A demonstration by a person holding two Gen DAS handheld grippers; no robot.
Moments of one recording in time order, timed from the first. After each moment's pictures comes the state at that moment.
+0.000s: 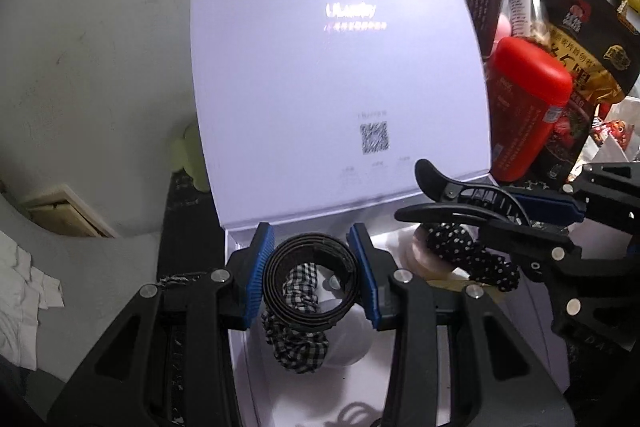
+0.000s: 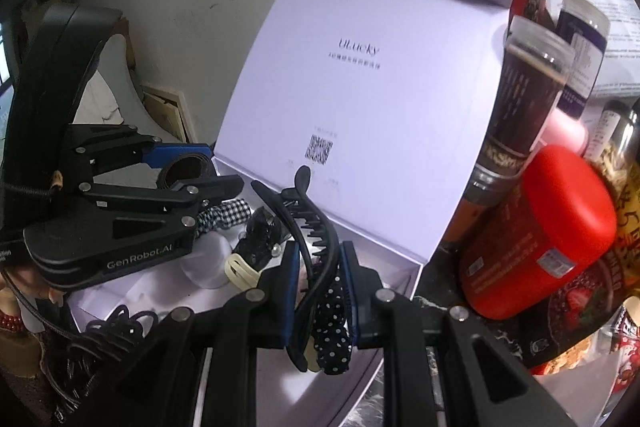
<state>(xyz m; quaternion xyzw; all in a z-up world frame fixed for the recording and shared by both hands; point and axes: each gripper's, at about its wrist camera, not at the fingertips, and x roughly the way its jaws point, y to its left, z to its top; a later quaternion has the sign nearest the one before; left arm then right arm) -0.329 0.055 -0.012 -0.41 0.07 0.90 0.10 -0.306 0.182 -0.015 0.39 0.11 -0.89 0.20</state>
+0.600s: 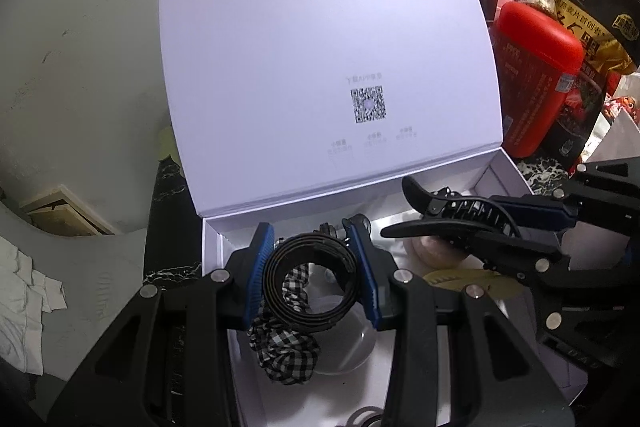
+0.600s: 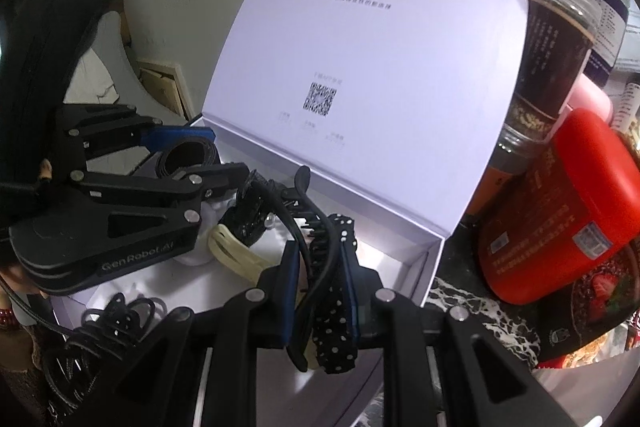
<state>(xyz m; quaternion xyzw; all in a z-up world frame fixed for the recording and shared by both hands) -0.333 0.070 -0.038 -0.43 0.10 0.89 0.10 -0.317 0.183 -0.049 0.43 0.12 -0.87 0.20</state>
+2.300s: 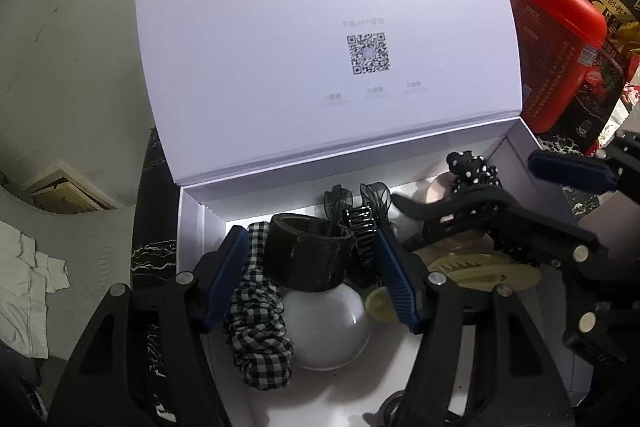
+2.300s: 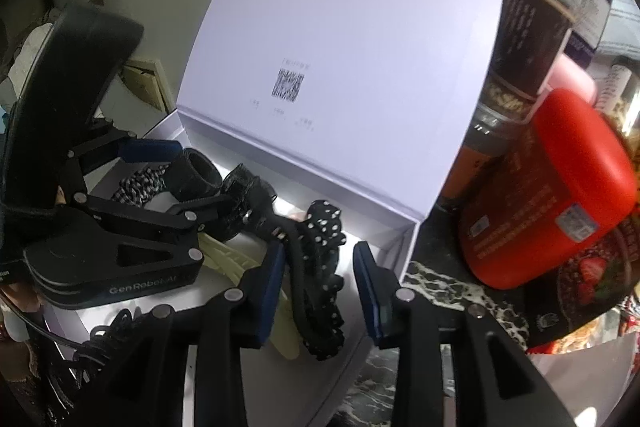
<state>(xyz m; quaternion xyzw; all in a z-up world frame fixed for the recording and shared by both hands) -0.327 0.099 -0.069 -0.48 0.11 0.87 0.08 -0.310 0.229 -0.054 0.44 0.12 -0.87 0.17</state>
